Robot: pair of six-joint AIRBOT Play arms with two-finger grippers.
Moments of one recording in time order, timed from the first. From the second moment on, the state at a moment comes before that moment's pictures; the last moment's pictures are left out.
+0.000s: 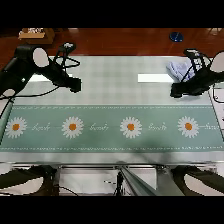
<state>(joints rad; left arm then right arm) -0.29 -1.40 1.38 1.47 -1.24 -1.44 0.05 -1.24 1.25 -1.55 1.36 1.53</state>
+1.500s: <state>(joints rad) -0.29 -1.40 1.38 1.47 -1.20 -1.44 0.04 -1.25 1.25 -1.99 0.89 1.76</state>
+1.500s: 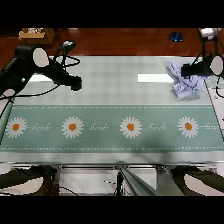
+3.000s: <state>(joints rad) -0.30 -1.30 1.46 1.27 -1.26 -1.50 -0.28 -1.47 1.50 -1.57 0.65 1.69</state>
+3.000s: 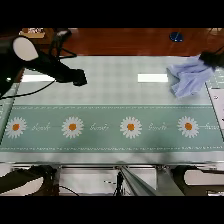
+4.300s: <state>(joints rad) -0.30 -0.84 1.75 1.35 -1.50 -1.52 0.34 -1.15 1.62 -1.22 1.23 1.43</state>
